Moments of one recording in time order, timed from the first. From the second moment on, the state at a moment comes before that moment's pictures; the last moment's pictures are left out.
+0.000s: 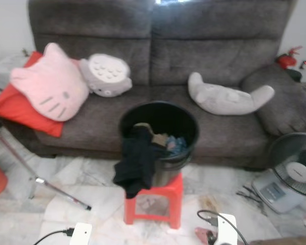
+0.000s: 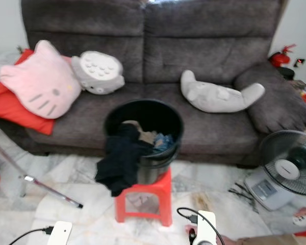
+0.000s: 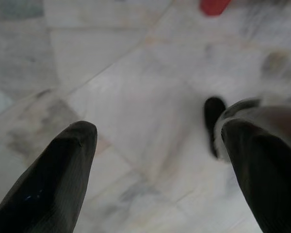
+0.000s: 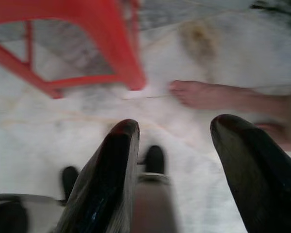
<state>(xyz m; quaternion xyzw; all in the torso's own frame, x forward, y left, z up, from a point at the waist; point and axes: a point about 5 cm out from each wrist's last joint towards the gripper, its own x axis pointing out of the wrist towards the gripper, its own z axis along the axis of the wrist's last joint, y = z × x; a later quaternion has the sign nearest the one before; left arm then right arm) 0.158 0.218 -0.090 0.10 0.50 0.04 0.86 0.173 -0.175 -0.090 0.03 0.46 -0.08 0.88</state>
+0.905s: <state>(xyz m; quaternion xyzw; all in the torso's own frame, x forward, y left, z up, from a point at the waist) 0.160 0.223 -0.089 0.10 0.50 0.04 0.86 0.174 -0.164 -0.090 0.03 0.46 -0.06 0.89</state>
